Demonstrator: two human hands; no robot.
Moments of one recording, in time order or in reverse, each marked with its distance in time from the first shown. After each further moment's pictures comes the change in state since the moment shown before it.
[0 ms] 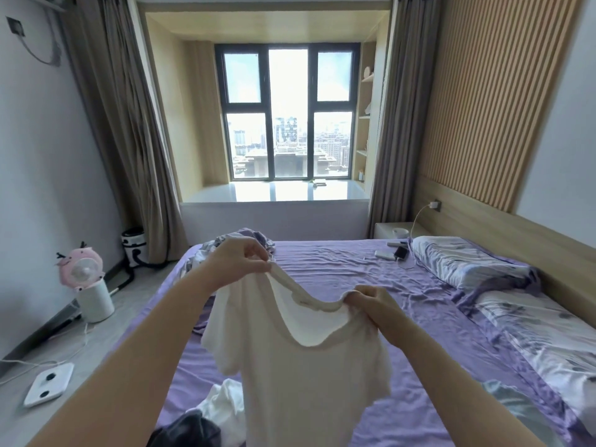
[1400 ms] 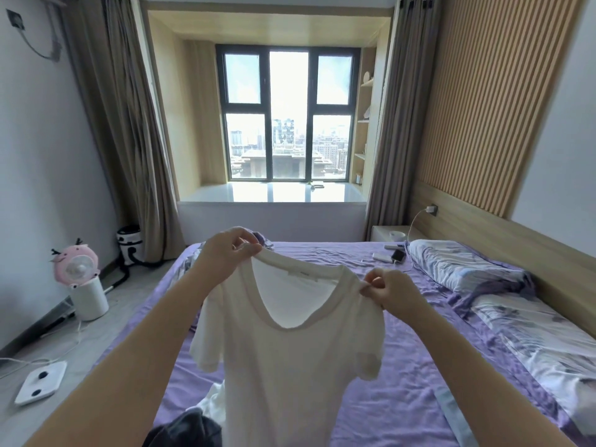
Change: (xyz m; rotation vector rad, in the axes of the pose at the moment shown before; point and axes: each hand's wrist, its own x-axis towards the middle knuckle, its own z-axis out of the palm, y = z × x) left_hand -0.013 -0.015 -0.020 0.012 0.243 0.093; right_hand -0.001 -0.031 -0.013 -0.695 0.182 -0.173
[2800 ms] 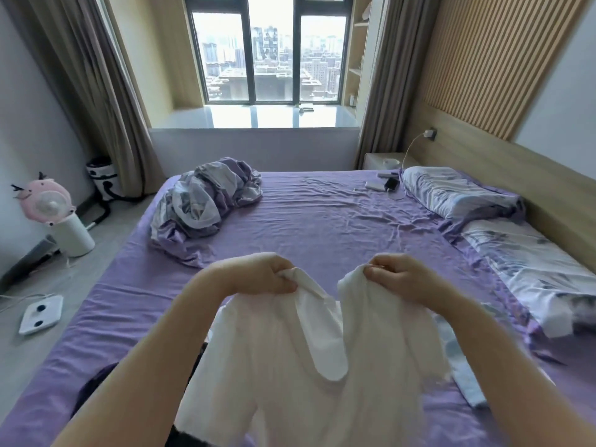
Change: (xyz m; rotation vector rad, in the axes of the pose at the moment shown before) left_hand -0.058 -0.026 0.084 0.129 -0.941 -0.190; right_hand -0.051 0.036 0.031 0.181 -0.334 0.068
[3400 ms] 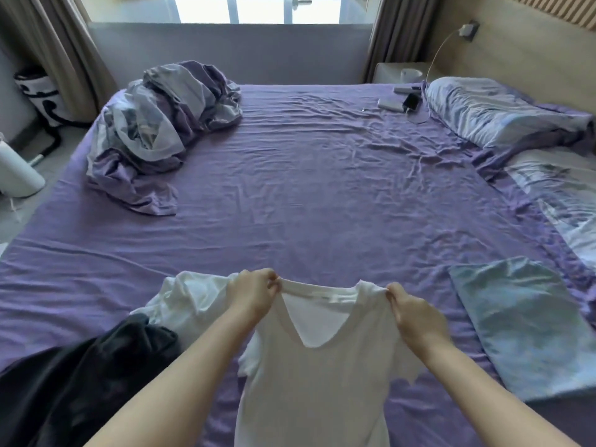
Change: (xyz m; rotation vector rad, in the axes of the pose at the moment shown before) left_hand 0.230 -0.200 0.178 0.160 0.375 -0.354; right_hand 0.087 0.274 0.154 -0.572 0.103 0.388
